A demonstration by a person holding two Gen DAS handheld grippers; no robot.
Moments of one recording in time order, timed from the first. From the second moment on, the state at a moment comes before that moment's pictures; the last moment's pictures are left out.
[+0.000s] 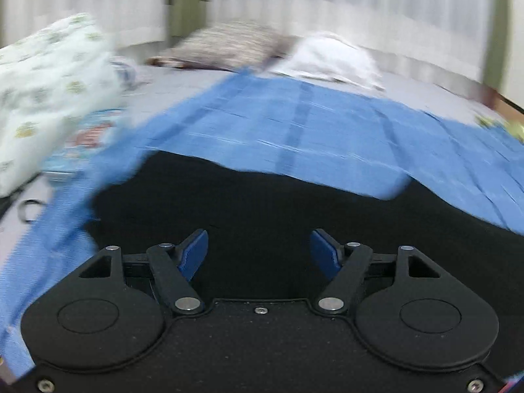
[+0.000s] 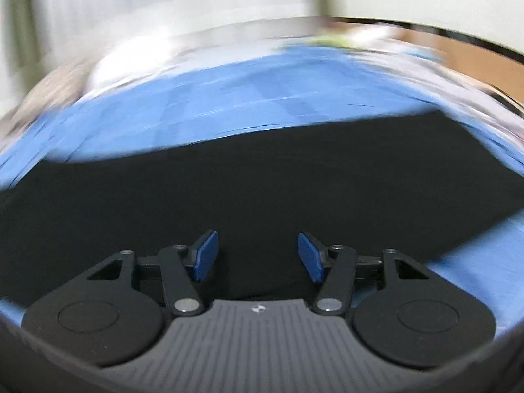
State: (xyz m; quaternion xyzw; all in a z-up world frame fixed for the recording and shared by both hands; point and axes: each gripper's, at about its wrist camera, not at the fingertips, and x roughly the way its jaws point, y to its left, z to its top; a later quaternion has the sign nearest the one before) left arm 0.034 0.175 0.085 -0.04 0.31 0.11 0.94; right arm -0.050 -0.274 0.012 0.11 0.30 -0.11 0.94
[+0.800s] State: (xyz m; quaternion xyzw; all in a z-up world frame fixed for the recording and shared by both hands) left arm 0.060 -0.015 0.042 0.04 0.36 -0.03 0.93; right arm -0.106 -0.475 0.000 0.37 0.18 -0.29 0.86
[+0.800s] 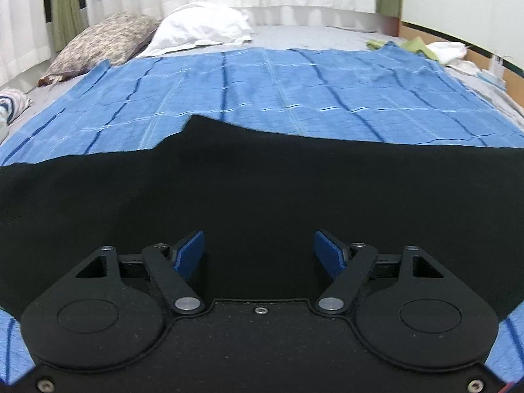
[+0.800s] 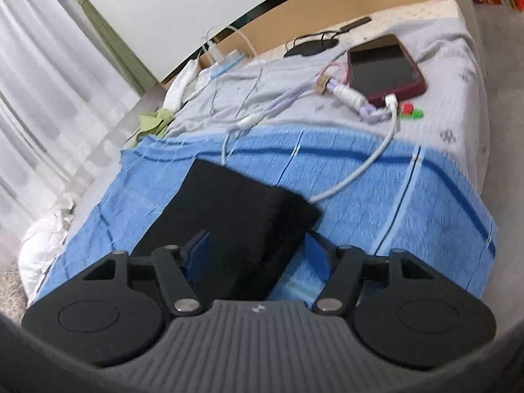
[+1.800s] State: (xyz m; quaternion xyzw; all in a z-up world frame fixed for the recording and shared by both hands) left arm 0.049 0.132 0.045 -0.08 0.34 0.05 0.93; right arm 0.072 -0.180 0.054 0.07 0.33 0.03 0.94
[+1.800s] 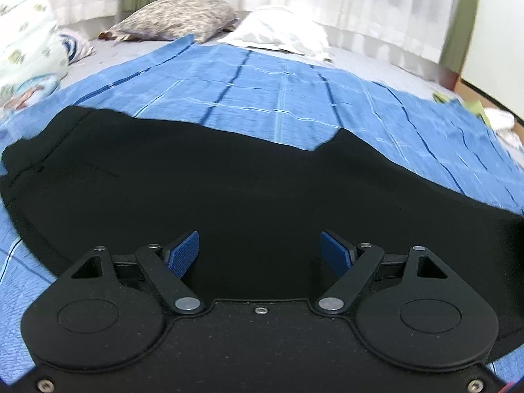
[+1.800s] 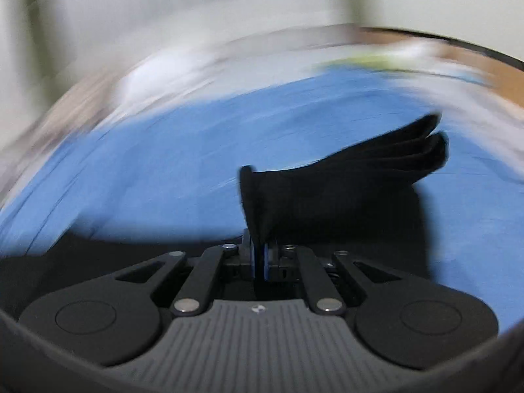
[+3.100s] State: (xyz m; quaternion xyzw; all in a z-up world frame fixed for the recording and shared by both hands) left arm 0.032 0.023 0.029 -0.06 0.36 -0.03 0.93; right arm -0.062 -0.194 -0.004 0.01 0.32 -0.04 0.95
